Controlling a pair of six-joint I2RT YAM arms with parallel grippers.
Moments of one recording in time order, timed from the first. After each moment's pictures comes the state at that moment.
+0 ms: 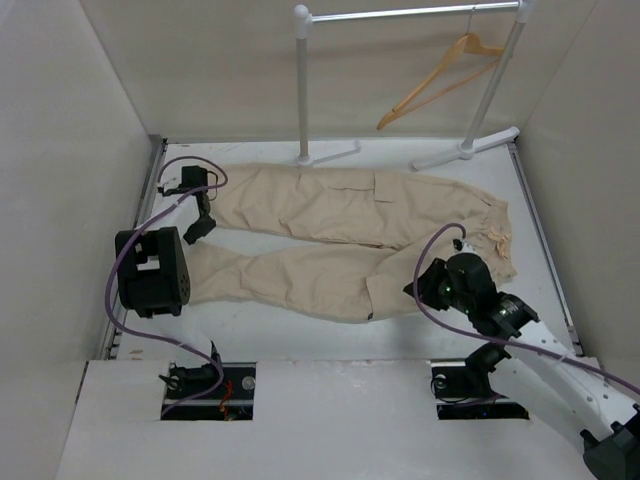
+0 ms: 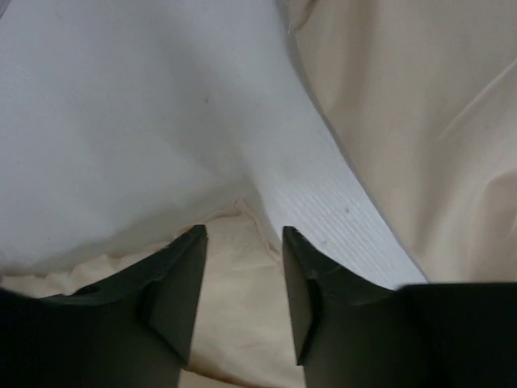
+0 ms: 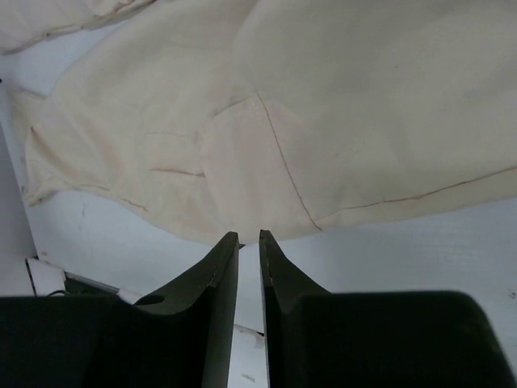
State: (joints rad) left arm 0.07 1.75 1.18 -0.59 -0.40 -0.63; right arm 0.56 0.67 0.49 -0.50 0.01 0.93
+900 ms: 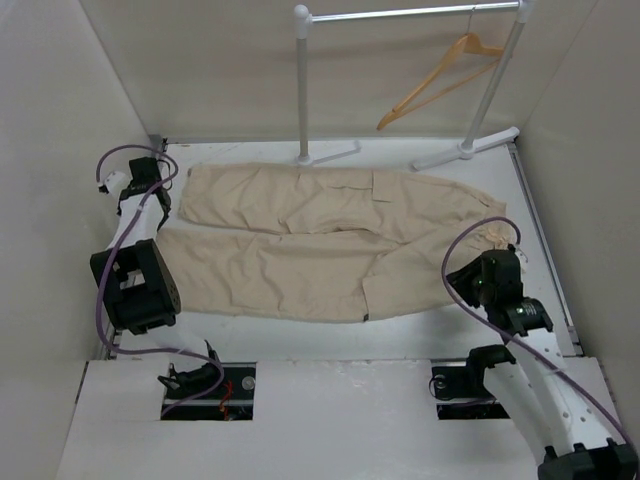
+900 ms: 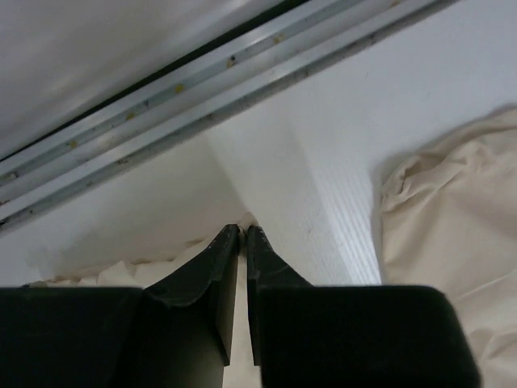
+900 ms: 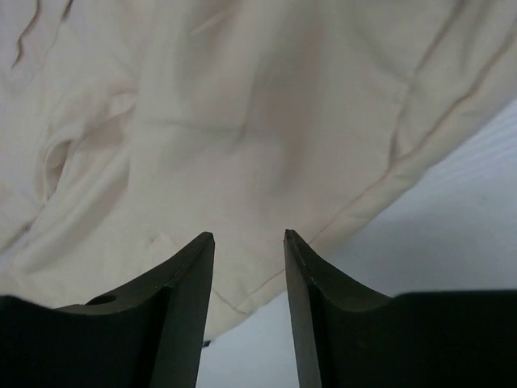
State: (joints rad) left arm 0.28 1.67 1.24 -0.58 -0.50 -0.68; right arm 0.18 0.60 0.48 -0.61 0.10 0.94
